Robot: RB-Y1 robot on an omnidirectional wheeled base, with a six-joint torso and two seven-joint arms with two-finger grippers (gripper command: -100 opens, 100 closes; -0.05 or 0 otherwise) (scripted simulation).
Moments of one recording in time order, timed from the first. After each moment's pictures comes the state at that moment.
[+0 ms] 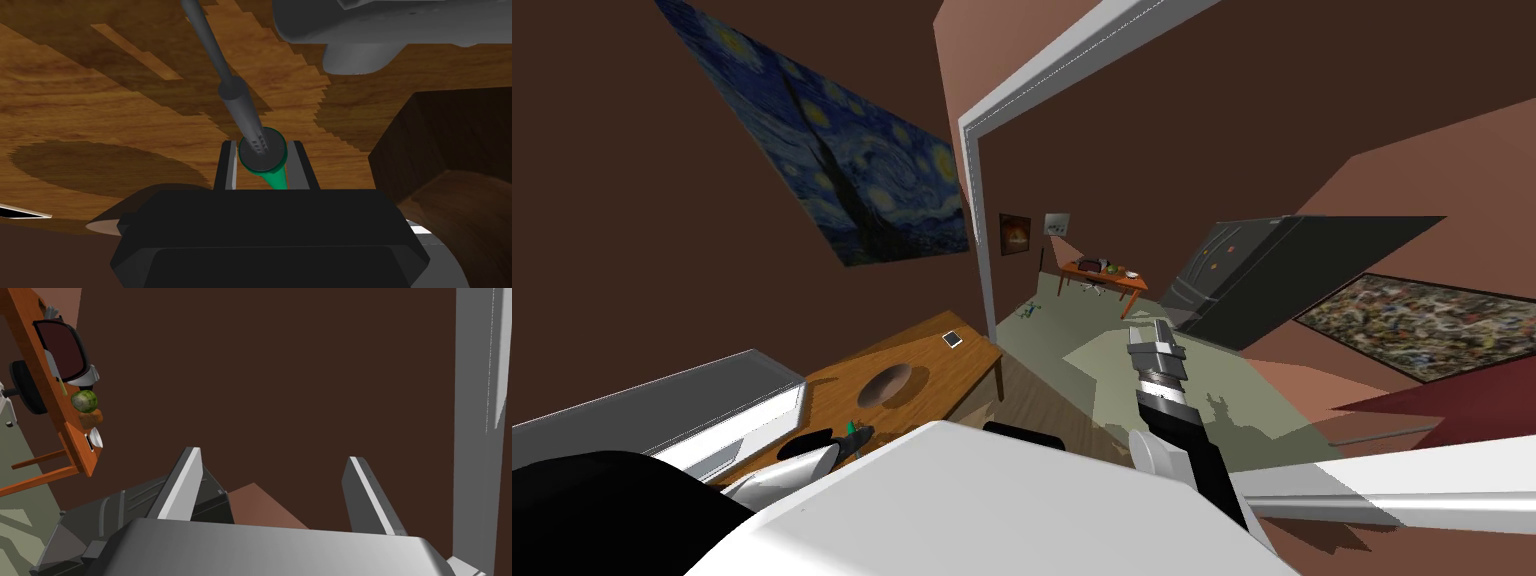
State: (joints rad) left arm 0.42 0.69 0.05 -0.97 0.74 0.37 -1.07; right arm 0.50 -0.05 -0.04 -2.21 -0.08 -0.37 -0.11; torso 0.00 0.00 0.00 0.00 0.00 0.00
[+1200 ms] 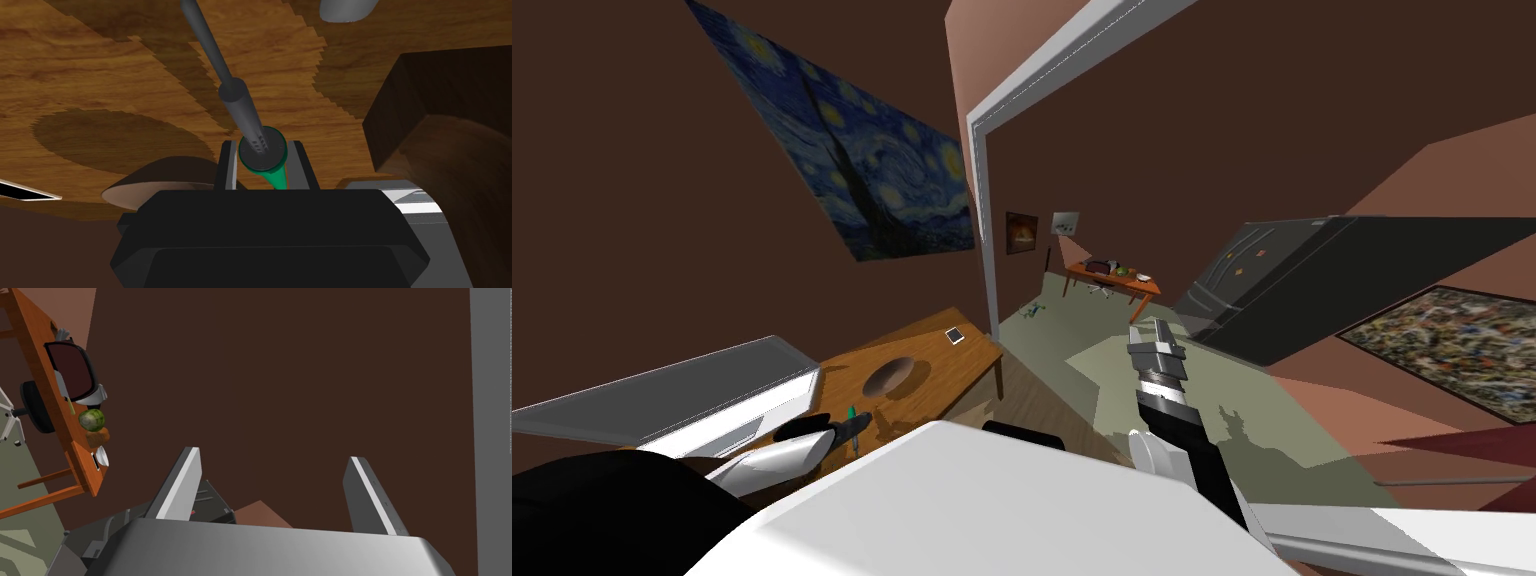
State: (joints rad) left arm 0.48 0.74 0.13 -1.14 0.70 0.47 -1.08; right arm 0.49 -0.05 -0.04 -2.21 -0.08 -0.37 -0.11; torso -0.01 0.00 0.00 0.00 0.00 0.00
